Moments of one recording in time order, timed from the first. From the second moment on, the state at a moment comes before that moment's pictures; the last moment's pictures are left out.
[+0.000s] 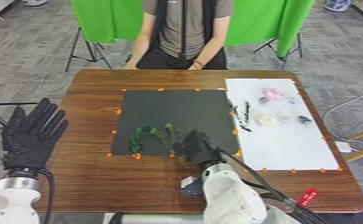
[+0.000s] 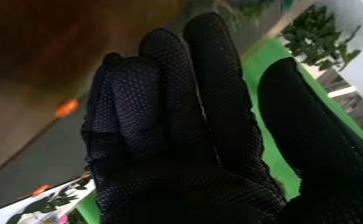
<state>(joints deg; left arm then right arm) 128.5 -57.8 -103.1 -122.1 14.1 10.1 17.0 -86.2 -59.5 40.2 -119.7 -115.3 13.6 48.6</state>
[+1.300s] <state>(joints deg) 128.6 -56.6 -107.0 -125.0 13.2 10.1 21.4 -113.5 -53.5 100.6 -117.8 -49.6 -2.3 -7.0</state>
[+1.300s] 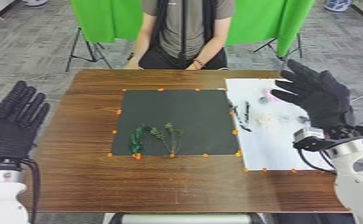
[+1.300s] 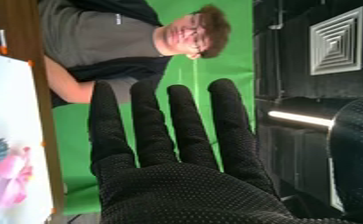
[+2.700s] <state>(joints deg) 126.8 -55.9 -104.7 -124.9 16.8 10.1 17.4 -116.0 -55.7 98.0 -118.7 -51.2 1.5 -3.9</state>
